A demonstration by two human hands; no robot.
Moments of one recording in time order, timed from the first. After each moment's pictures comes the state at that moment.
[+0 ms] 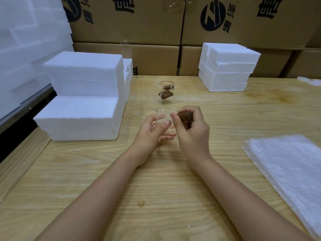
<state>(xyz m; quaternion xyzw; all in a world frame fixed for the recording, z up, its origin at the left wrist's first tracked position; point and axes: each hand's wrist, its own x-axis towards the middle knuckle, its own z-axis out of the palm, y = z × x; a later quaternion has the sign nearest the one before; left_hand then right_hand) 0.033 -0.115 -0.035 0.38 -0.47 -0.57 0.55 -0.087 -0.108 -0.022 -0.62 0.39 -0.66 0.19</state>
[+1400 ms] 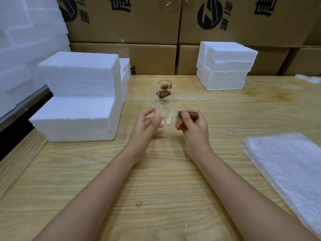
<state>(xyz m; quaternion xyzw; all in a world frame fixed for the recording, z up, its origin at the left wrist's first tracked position) 0.039 -0.116 -0.035 0.42 -0.50 -0.51 0.56 -0.099 -0.130 -0.030 -0.42 0.34 -0.69 0.48</state>
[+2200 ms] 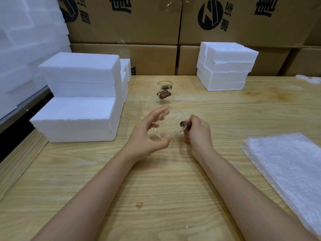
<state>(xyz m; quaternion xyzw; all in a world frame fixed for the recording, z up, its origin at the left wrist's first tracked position) 0.047 -0.108 -0.031 0.40 -0.71 -0.33 0.49 -0.109 -0.139 -0.033 -0.39 0.51 -0.60 0.47</state>
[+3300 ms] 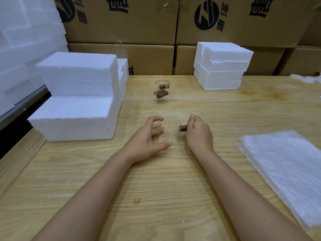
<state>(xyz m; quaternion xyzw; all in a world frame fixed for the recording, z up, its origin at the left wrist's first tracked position) 0.054 -0.122 -0.056 0.49 -0.73 -0.32 0.35 -0.124 -0.139 -0.044 -0.60 0.68 -0.39 0.14</state>
